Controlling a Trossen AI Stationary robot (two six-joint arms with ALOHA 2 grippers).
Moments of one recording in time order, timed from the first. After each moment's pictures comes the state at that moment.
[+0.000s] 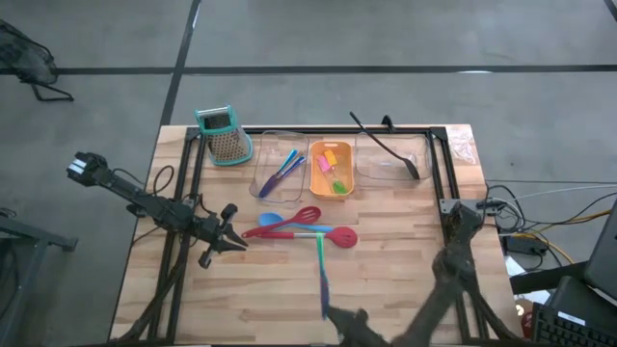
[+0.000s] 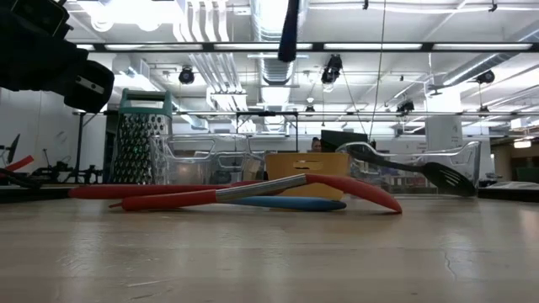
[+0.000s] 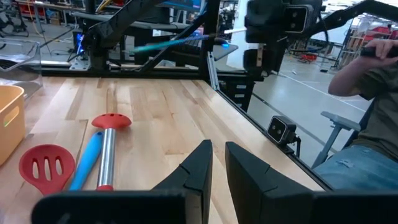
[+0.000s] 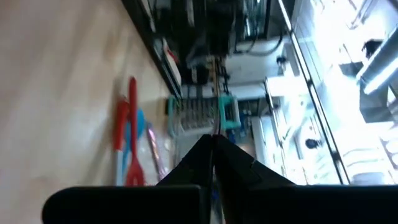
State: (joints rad) left arm -0.44 0.51 0.01 0.47 -0.07 -0.16; right arm 0.89 2.47 2.35 -1.36 1.44 0.13
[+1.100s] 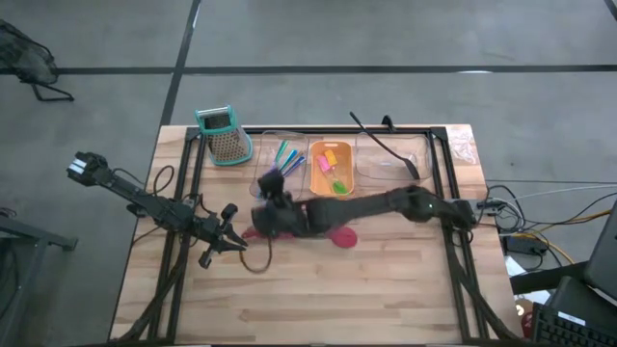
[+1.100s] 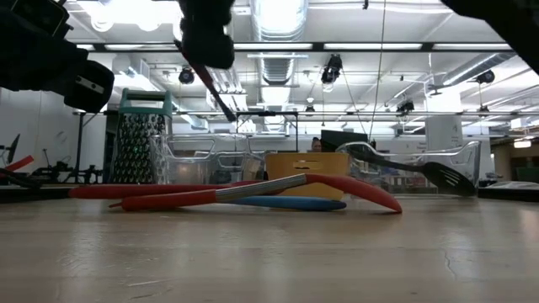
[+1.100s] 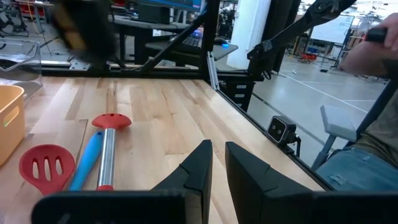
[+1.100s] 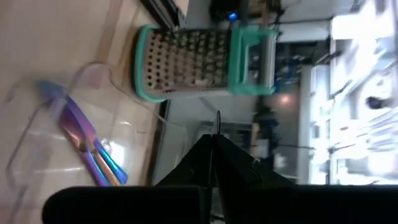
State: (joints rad) left arm -0.44 0.51 0.01 0.47 -0.07 -0.16; right arm 0.18 2.38 2.35 -0.67 0.98 -0.83
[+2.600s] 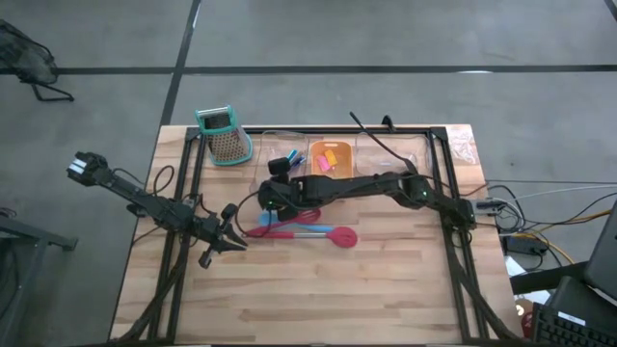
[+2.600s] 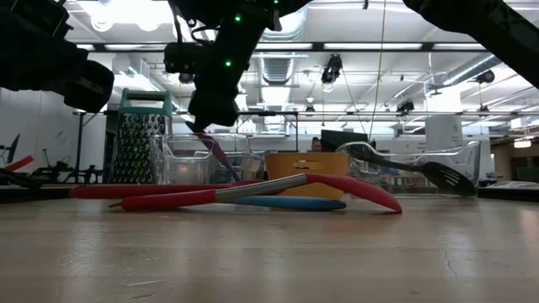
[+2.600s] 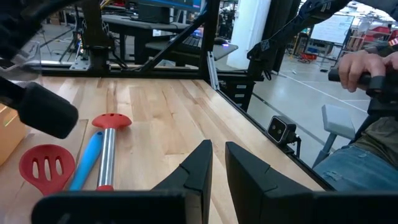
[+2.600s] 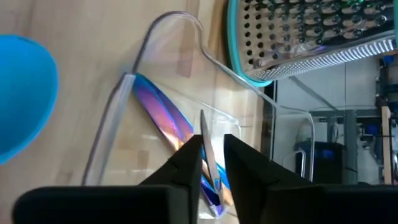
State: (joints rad) left arm -0.44 0.51 0.01 0.47 -0.07 -0.16; right arm 0.01 2.39 2.20 -0.72 0.57 -0.47
